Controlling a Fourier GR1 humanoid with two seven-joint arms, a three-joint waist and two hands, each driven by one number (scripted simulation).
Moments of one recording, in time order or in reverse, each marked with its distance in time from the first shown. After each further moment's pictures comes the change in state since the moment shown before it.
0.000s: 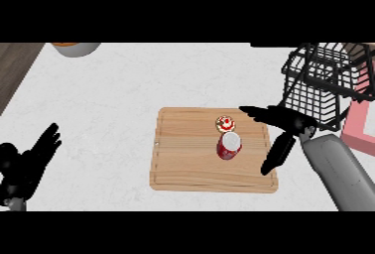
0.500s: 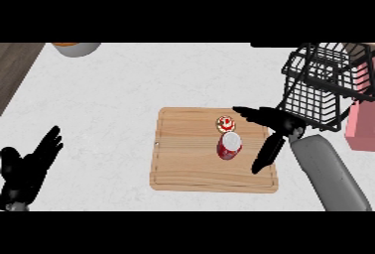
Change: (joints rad) left arm 0.033 -0.052 0.031 -0.058 -0.053 -0.018 0.027; right arm -0.007 0.088 -0.054 0.065 0.123 0.000 -0.075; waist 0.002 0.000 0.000
